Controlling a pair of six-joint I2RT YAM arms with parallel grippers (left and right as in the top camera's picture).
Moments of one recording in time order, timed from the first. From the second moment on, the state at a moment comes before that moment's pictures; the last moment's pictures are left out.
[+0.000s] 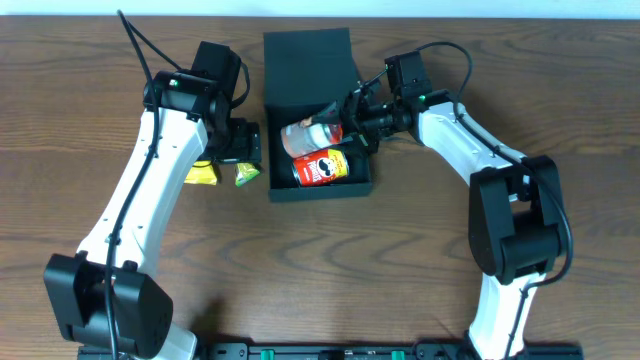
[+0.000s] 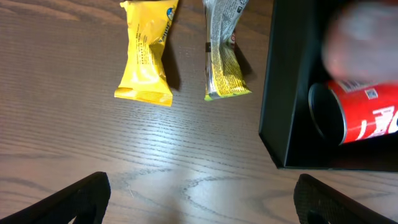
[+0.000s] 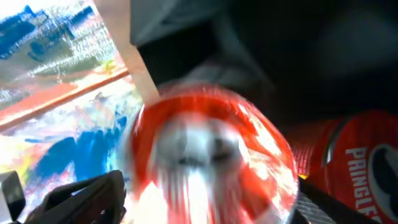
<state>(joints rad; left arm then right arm) -0.23 1.70 1.57 -1.28 -0.07 -0.31 0.29 2.09 1.47 -0.41 -0.94 0.97</state>
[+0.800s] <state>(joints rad) -0.23 1.70 1.57 -1.28 -0.07 -0.31 0.35 2.09 1.47 -0.12 -1.02 1.14</state>
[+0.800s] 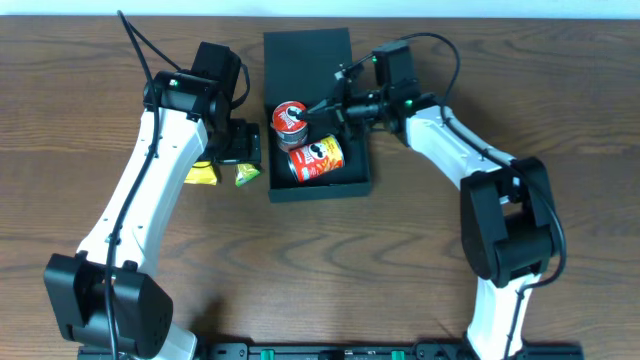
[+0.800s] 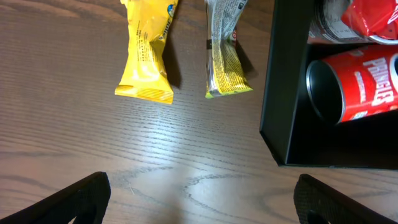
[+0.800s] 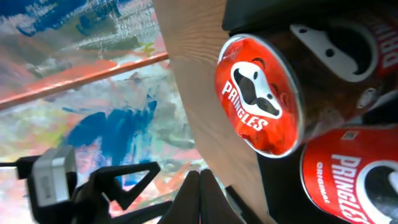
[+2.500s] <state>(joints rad) -0.23 1.70 1.57 -1.28 -0.07 -0.31 0.37 2.09 1.47 -0.24 -0.72 1.01</state>
